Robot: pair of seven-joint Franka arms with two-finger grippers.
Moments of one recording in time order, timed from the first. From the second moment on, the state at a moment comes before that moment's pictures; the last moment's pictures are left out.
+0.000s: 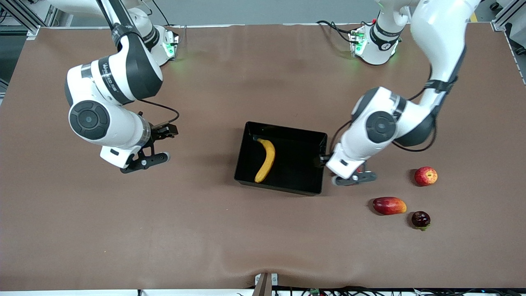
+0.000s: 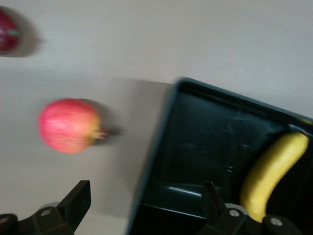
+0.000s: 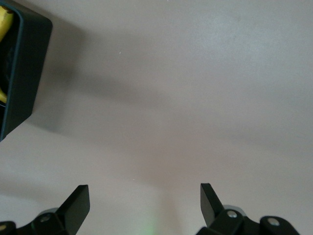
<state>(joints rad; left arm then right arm) -0.07 0.53 -0.49 -1.65 0.16 2.13 -0.67 0.35 0.37 -0.03 -1.48 0.04 1.56 0.02</state>
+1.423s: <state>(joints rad) -0.53 0.91 -0.33 -1.44 0.36 2.37 -0.91 0.31 0.52 -0.03 -1.47 0.05 1.87 0.25</state>
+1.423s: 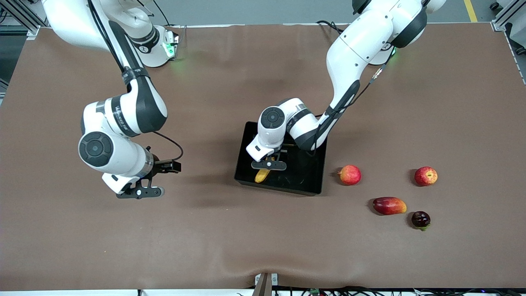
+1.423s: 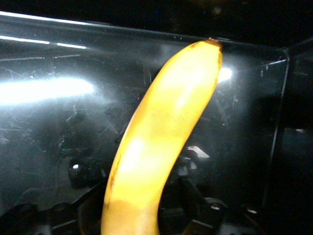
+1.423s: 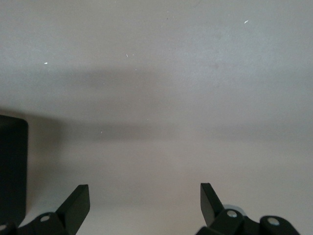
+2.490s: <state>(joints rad) -0.50 0.79 -0.32 -1.41 0.36 2.28 -0.91 0.43 0.54 -0.02 -1.47 0.09 1.91 0.52</state>
